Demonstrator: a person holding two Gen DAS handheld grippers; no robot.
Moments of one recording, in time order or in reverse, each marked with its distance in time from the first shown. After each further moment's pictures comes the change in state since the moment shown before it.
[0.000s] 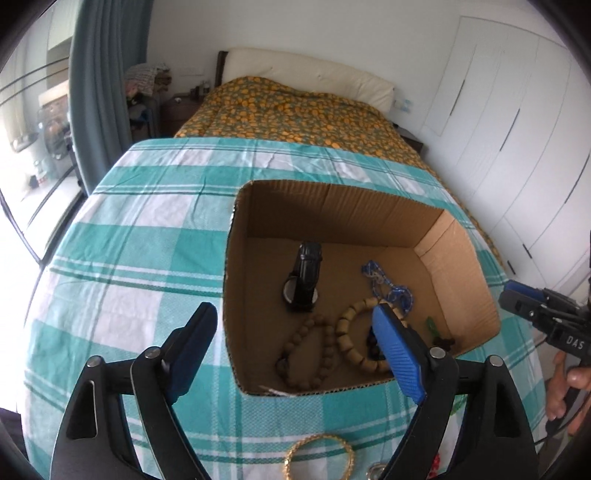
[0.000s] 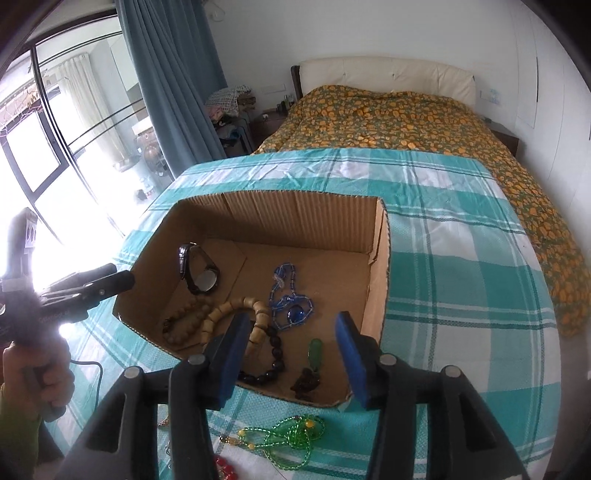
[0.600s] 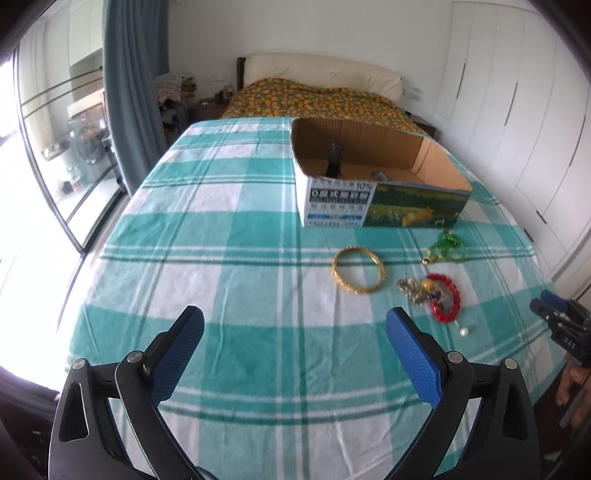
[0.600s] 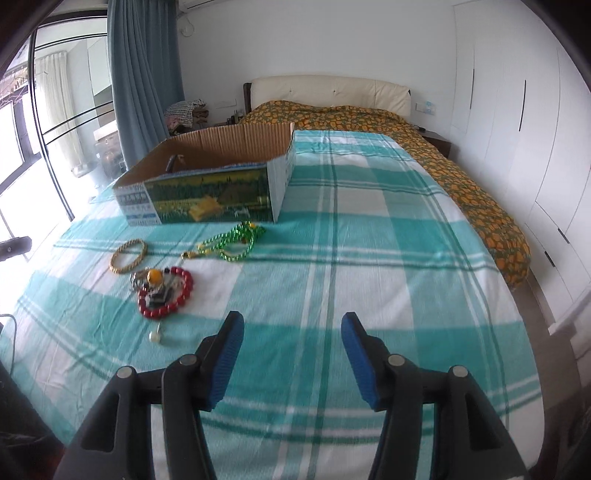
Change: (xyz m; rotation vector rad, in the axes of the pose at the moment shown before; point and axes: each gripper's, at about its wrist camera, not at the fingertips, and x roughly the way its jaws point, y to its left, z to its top) left arm -0.130 0.011 -0.161 0.056 0.008 0.109; right arm -0.101 0.005 -0.218 0.033 -0.063 -0.245
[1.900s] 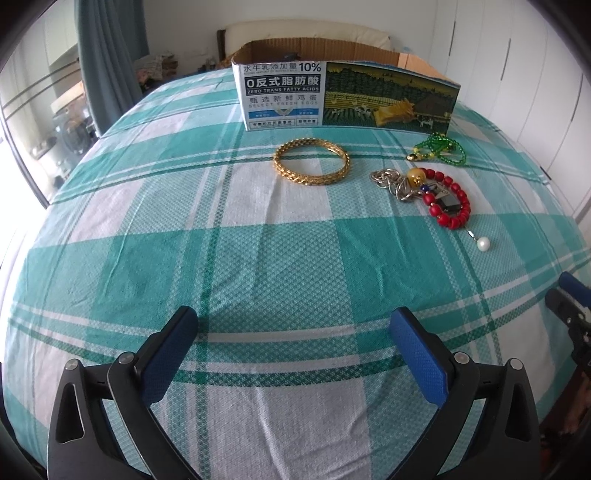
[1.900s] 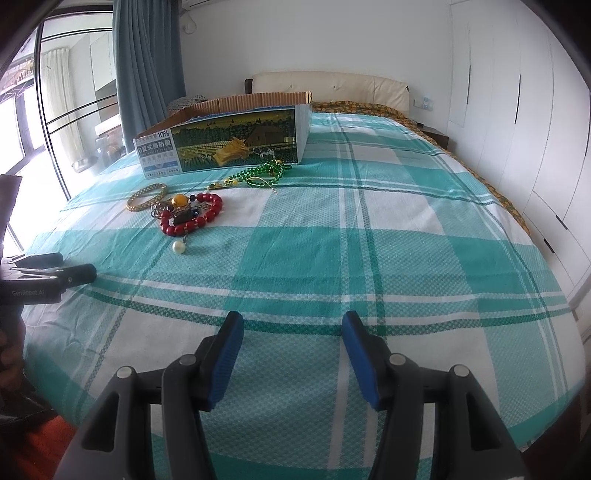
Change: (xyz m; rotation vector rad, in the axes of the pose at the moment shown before) left arm 0.067 -0.053 -0.069 0.078 0.106 0.027; right arm 0.004 0.032 -0.067 -0.013 -0.006 -0.007
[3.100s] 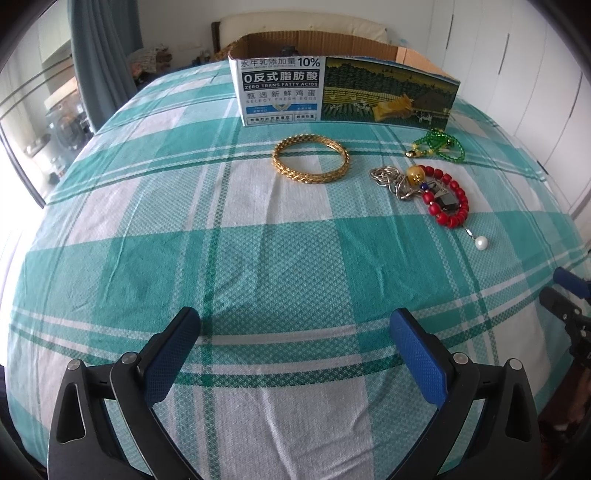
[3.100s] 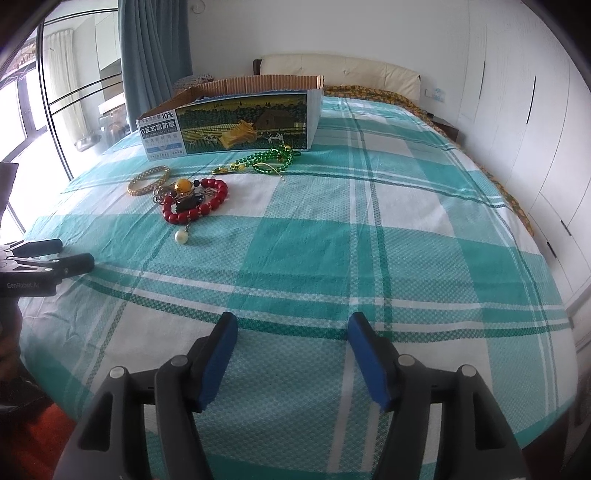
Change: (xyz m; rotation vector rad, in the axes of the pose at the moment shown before) left arm 0.000 0.005 0.011 0.003 0.048 -0.030; right arm 0.010 -0.004 0.019 0.001 0.119 0.049
